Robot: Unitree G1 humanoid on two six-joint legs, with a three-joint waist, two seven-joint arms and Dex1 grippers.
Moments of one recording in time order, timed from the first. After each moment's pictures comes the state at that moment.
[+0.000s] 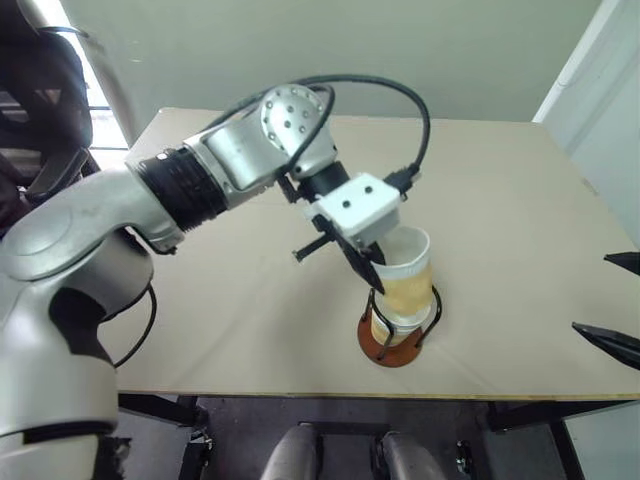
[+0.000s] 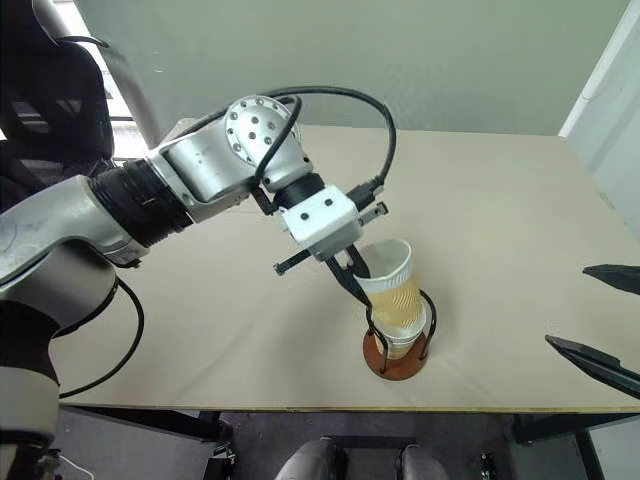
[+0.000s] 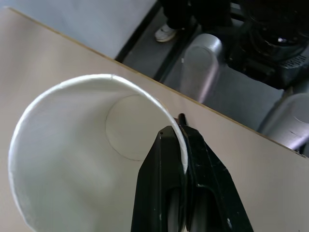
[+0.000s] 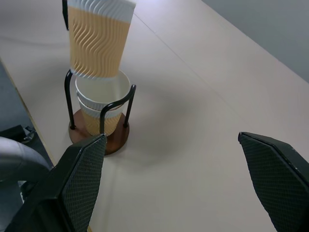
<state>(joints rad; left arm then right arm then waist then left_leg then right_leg) -1.67 0.72 -1.28 0.38 -0.84 -0.31 -1.58 0.41 -1.00 -1.25 -0.73 0.89 0.78 1.17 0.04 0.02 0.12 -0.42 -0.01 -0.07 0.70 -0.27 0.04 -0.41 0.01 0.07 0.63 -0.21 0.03</state>
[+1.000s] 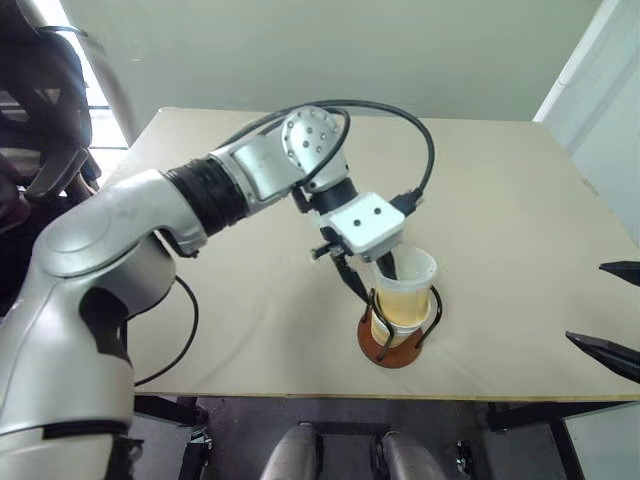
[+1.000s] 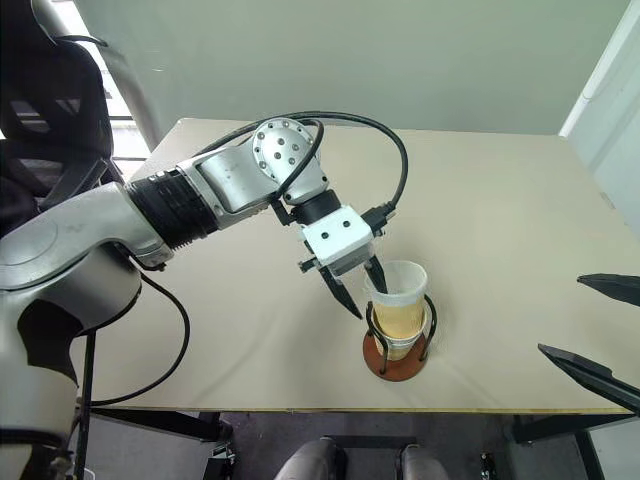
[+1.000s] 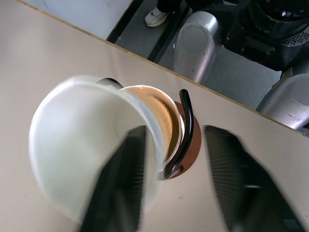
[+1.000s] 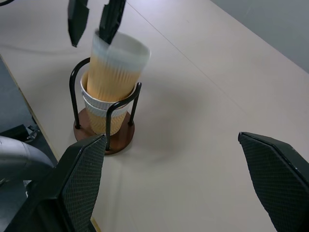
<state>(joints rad) -1.64 0.64 -1.31 0.47 -0.77 -0.36 -1.58 0.46 -0.99 -1.28 -0.78 0.94 0.80 1.12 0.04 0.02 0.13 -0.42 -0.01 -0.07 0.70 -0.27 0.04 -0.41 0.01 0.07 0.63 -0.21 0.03</state>
